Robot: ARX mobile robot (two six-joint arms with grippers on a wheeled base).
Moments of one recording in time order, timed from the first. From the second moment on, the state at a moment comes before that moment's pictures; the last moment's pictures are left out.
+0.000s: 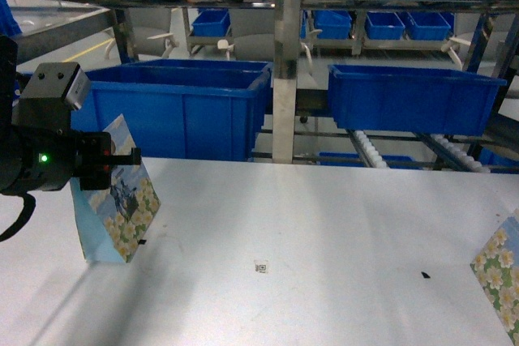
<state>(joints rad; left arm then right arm) -0.06 1.97 0.89 0.47 0.00 -0.04 0.00 1.34 0.70 0.62 -0.47 0.32</state>
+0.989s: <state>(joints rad) -0.20 1.24 0.61 0.65 -0.19 -0.03 0.04 1.23 0.54 0.71 -0.05 0.10</state>
